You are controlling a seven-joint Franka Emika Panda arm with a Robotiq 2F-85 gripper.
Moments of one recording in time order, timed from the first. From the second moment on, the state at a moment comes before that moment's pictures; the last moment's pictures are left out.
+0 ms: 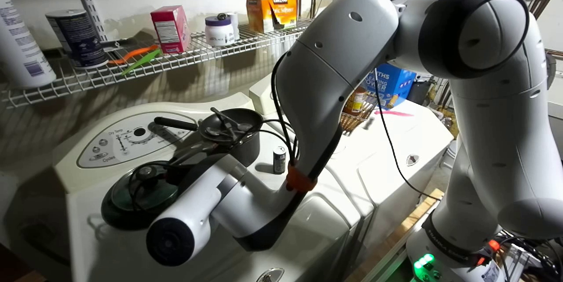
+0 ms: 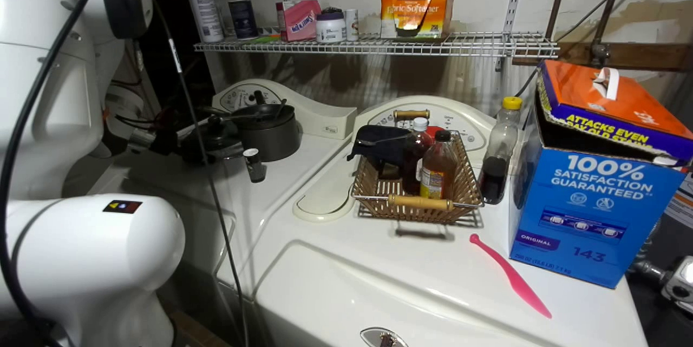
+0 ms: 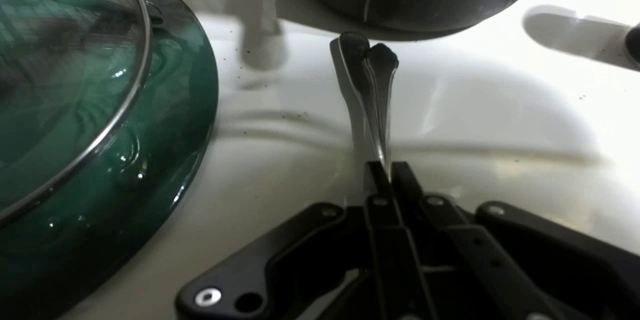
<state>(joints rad) 0.63 0.51 0.43 -1.97 -1.23 1.96 -0.78</state>
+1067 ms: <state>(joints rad) 0.67 0.36 0.50 -1.89 -0.87 1.73 -0.63</state>
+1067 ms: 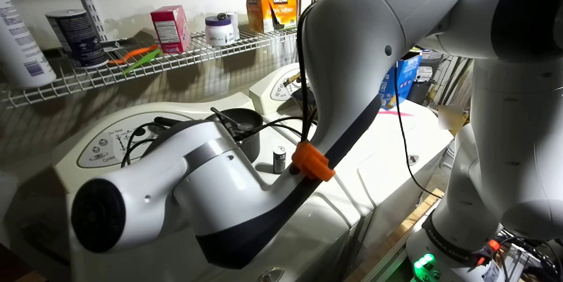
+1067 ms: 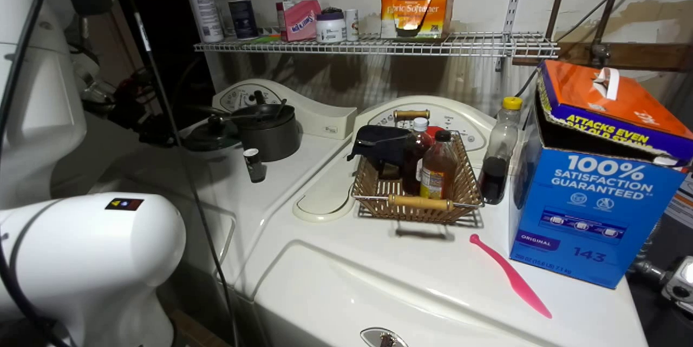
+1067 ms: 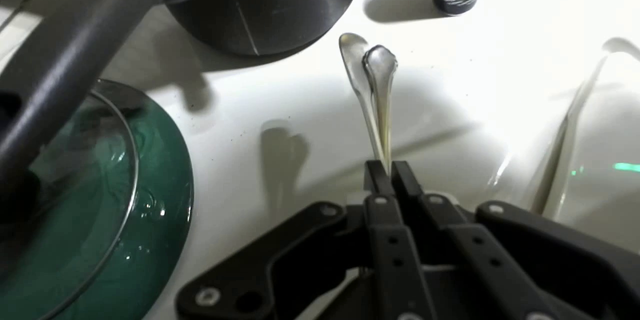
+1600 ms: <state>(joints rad) 0.67 0.25 0.50 -1.89 -0.75 1.63 -0.54</state>
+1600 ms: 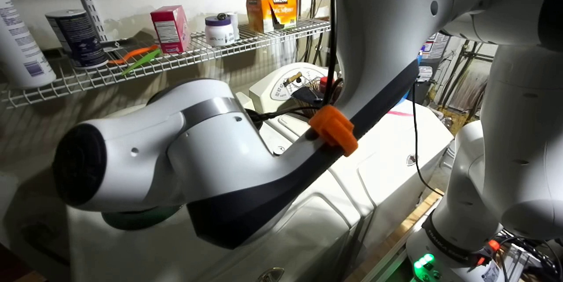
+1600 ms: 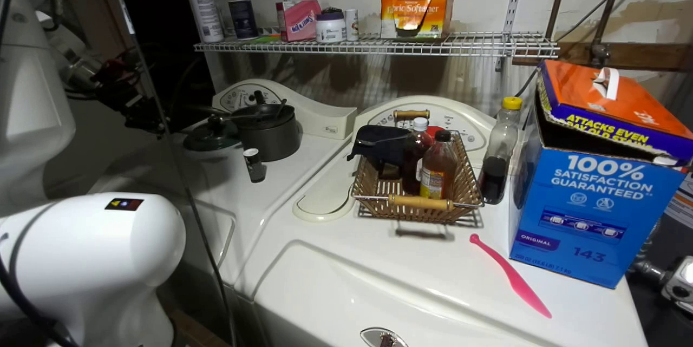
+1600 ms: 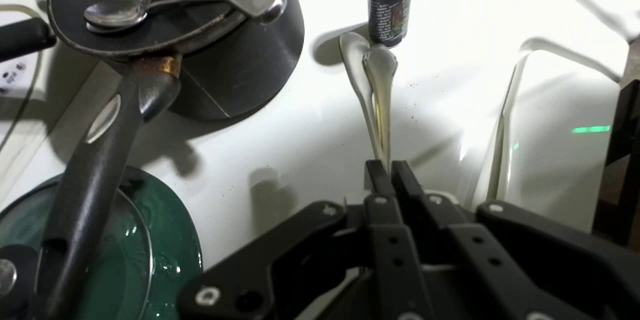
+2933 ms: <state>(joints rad) 0.51 0.26 0.40 -1.75 -0.93 1.56 -0.50</state>
